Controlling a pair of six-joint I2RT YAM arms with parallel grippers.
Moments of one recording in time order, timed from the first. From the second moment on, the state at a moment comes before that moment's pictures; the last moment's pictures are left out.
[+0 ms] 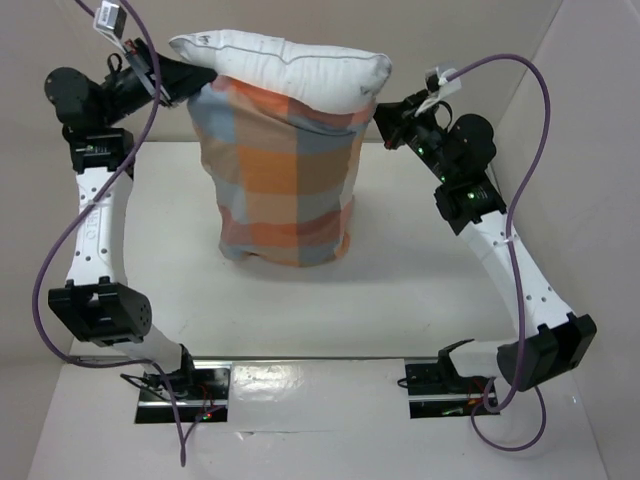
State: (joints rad) left arm 0.19 1.57 1.82 0.36 1.08 -1.36; right arm 0.33 1.29 1.38 0.15 -0.28 0.18
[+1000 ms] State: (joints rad) left arm 0.13 1.96 2.44 0.30 1.04 -1.40; right arm 0.32 1.50 1.75 0.11 -0.19 0.14
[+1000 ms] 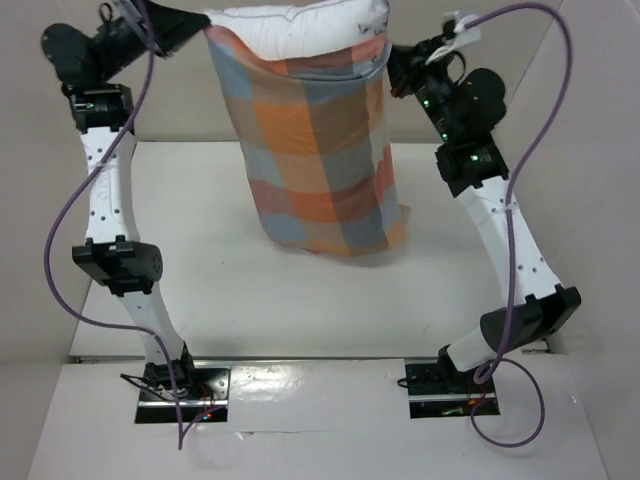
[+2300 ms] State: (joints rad) left arm 0.25 1.33 1.96 0.55 1.03 -1.47; right arm 0.33 1.03 1.33 0.27 -0.23 0.20
